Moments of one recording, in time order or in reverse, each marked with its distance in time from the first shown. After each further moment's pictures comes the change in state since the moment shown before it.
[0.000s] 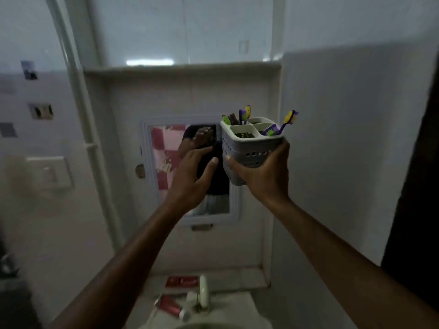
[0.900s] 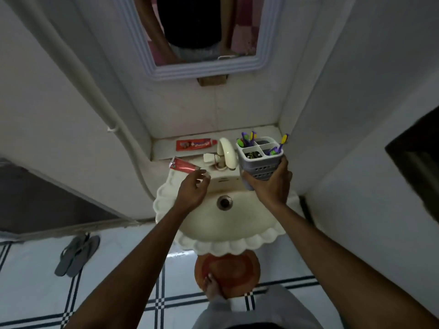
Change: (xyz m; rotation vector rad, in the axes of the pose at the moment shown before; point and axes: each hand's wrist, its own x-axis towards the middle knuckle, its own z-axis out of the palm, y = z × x) left_hand -0.364 -0.301 0.104 -0.080 -0.501 -0.822; right_hand -0.366 0.231 0.053 -0.469 -0.312 0.792
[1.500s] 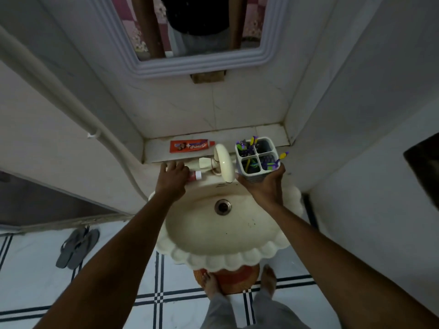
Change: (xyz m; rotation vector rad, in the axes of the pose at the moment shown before) left_hand 0.097 -0.039 -0.020 1.201 -0.173 0.266; right_hand 0.063 0.042 0.047 0.087 -0.196 0.120
